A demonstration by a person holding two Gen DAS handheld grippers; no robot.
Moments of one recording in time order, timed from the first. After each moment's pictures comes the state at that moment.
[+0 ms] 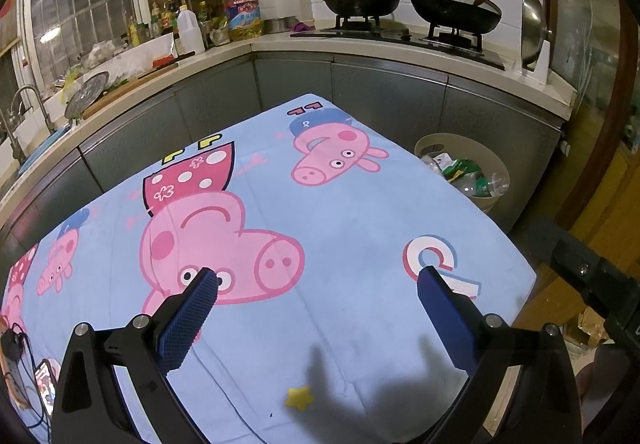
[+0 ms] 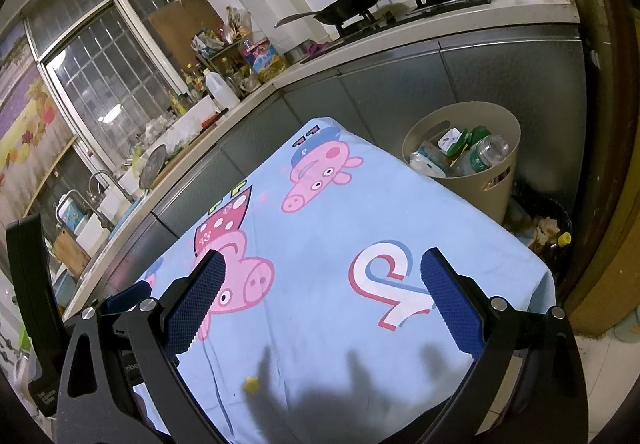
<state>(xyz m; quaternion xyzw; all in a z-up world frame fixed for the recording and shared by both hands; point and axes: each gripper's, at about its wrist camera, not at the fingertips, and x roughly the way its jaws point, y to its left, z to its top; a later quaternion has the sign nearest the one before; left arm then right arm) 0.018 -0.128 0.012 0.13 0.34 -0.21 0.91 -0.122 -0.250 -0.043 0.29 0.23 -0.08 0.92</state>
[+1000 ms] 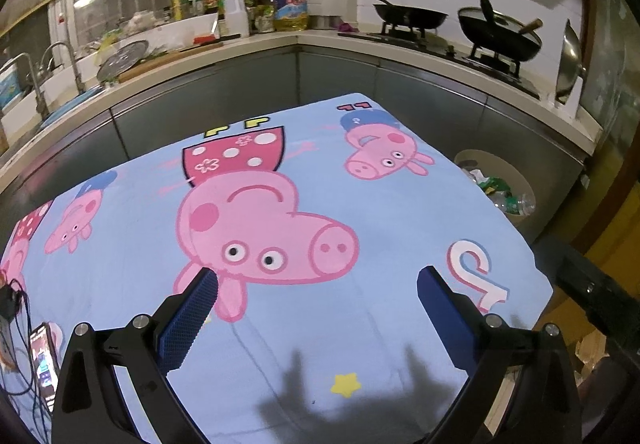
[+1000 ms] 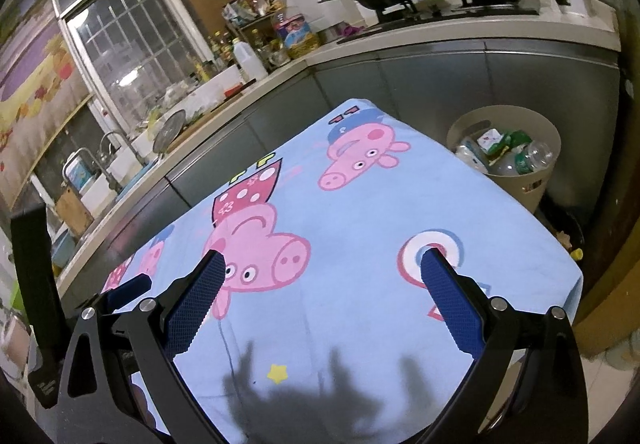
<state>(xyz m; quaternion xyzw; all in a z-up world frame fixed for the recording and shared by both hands) 0.044 -0.055 0.018 0.06 0.36 -0.16 0.92 -0.048 -0.222 -0.002 0.24 0.27 -0.04 0.93</state>
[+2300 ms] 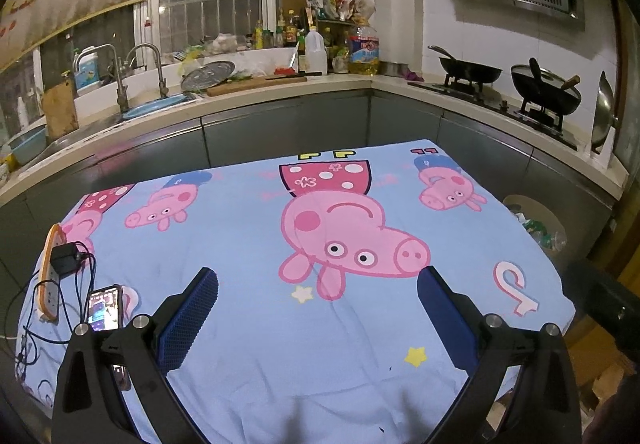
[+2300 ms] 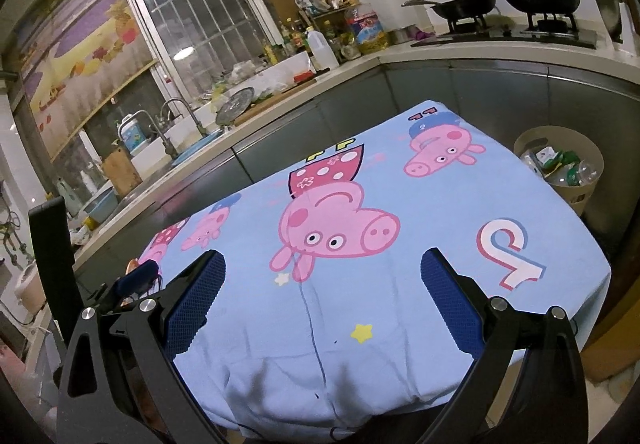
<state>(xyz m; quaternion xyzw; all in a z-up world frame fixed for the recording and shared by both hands) -0.020 0.032 0.047 0.03 0.29 -0.06 0.95 -0.087 -0.141 0.032 0.20 0.27 0.06 0.94</state>
